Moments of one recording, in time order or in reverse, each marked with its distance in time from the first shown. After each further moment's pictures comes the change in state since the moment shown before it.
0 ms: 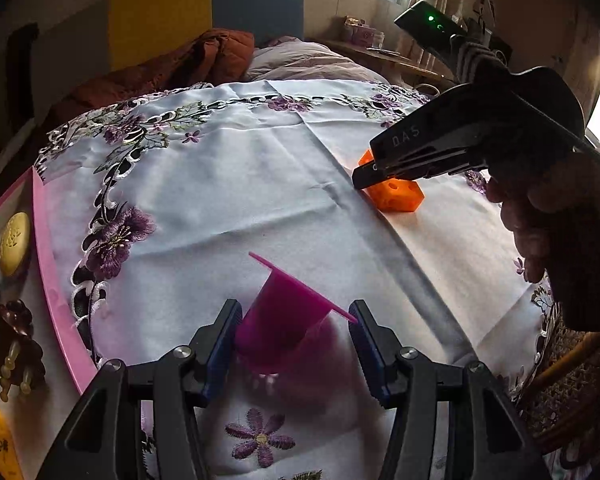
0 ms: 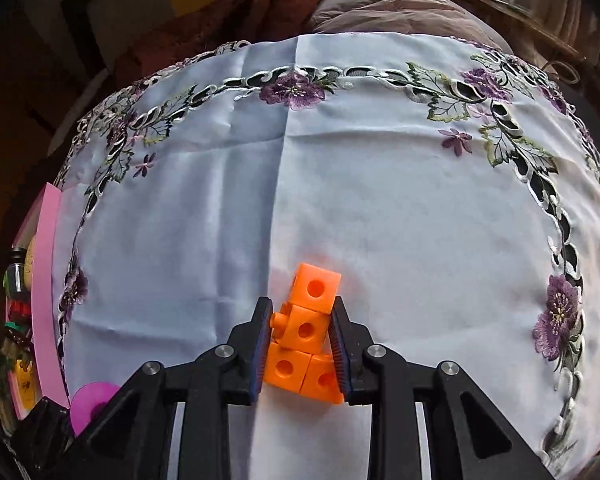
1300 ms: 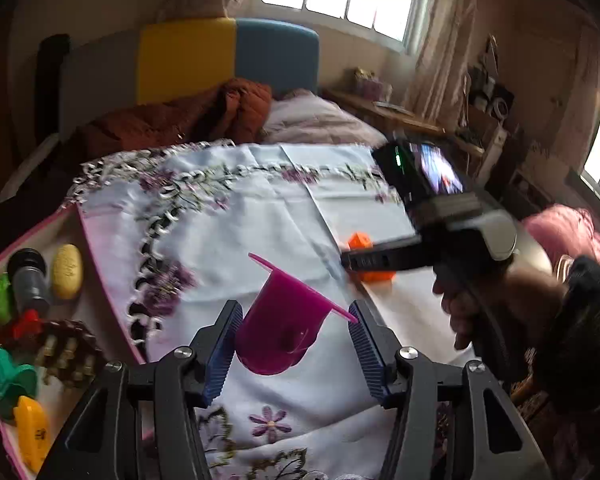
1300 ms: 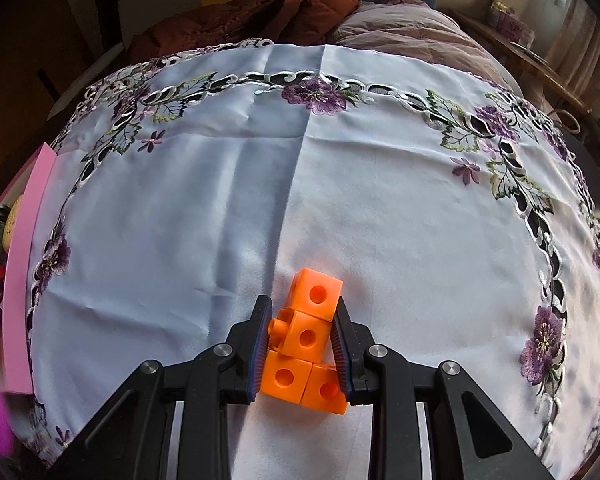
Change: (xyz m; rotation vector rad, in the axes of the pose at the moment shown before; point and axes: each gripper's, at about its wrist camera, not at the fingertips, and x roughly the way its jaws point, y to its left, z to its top) left arm -0.080 0.014 0.023 -0.089 -0.171 -0.006; right arm 0.003 0.018 -0.001 -0.147 -0.040 -0.089
